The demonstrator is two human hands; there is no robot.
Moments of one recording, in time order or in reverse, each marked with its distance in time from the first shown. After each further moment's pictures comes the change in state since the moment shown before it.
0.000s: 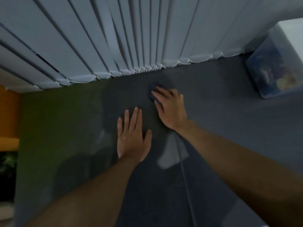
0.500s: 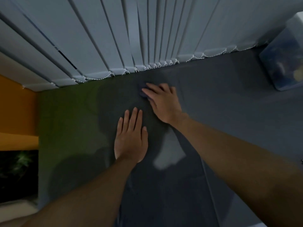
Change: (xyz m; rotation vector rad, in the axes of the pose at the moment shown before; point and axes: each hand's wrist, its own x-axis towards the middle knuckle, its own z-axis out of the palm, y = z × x) left_hand -0.015 -0.069 -0.003 0.082 0.042 0.062; right_hand 0.023 -0.065 0.031 -0.097 -0.087 -0.105
